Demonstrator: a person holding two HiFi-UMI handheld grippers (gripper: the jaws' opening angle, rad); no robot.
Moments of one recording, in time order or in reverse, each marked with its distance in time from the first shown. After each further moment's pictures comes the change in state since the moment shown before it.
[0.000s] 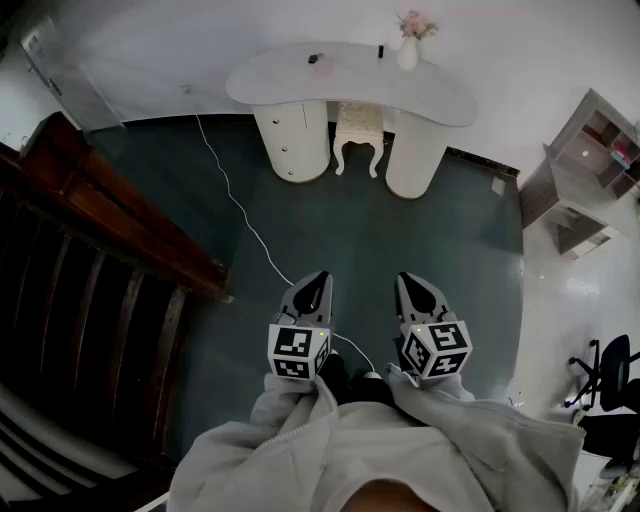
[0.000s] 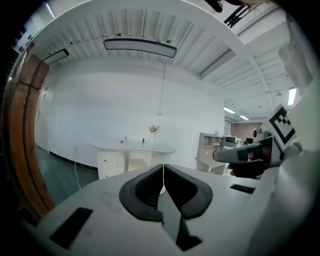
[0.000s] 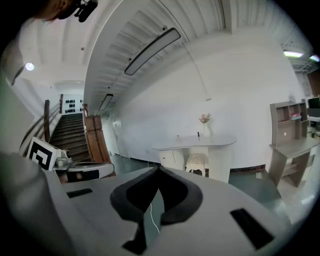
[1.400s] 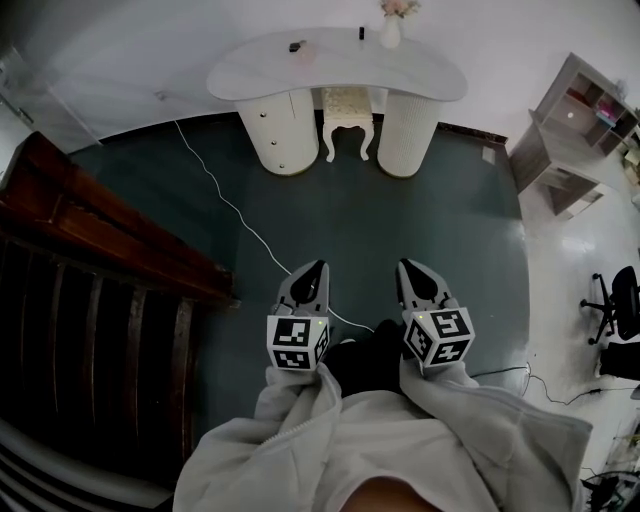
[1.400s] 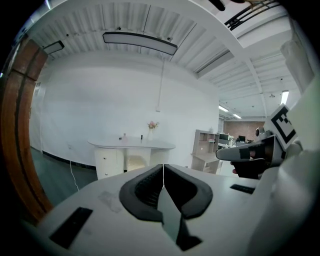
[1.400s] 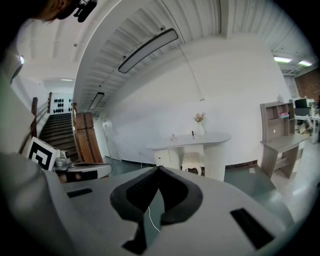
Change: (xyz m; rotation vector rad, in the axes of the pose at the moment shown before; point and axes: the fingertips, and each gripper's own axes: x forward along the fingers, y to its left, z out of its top) left arm -0.009 0.074 -0.015 0.023 0.039 -0.085; right arm 0.037 0.052 -0.018 0.042 -0.020 -0.119
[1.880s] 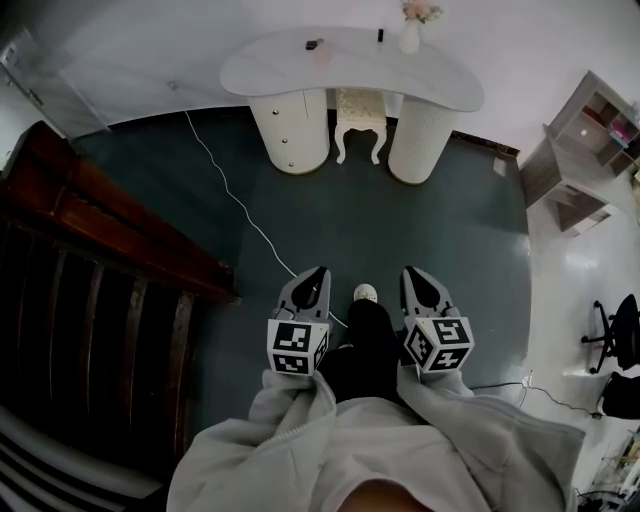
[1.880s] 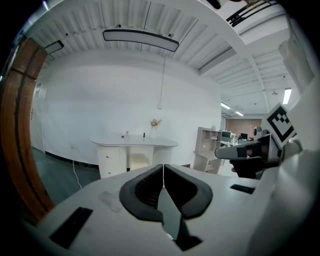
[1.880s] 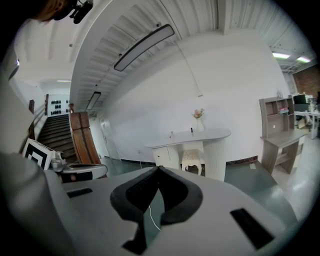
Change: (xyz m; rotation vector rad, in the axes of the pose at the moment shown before) left arm 0.011 0.015 -0.006 0.001 0.033 0.020; right arm 0.025 -0.011 -0.005 0.036 0.030 -0.007
